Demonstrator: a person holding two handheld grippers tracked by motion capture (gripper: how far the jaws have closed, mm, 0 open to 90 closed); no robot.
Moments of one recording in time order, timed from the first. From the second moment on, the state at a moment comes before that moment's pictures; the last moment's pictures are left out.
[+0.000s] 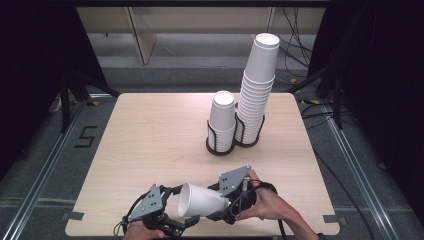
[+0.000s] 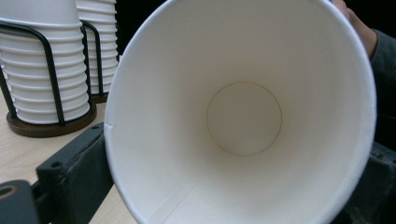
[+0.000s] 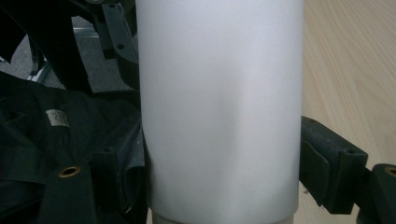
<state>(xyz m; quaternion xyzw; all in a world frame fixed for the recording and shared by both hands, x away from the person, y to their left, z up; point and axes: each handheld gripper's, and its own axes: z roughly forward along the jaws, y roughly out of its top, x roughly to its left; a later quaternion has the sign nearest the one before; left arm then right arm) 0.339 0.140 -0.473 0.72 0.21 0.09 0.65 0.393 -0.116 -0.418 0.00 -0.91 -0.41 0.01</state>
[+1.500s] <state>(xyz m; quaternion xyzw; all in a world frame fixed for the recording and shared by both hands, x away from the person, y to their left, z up) 0.338 0.147 -0.462 0.68 0.24 0.10 0.69 0.387 -0.108 -0.429 -0.04 -0.89 -0.45 -0.01</state>
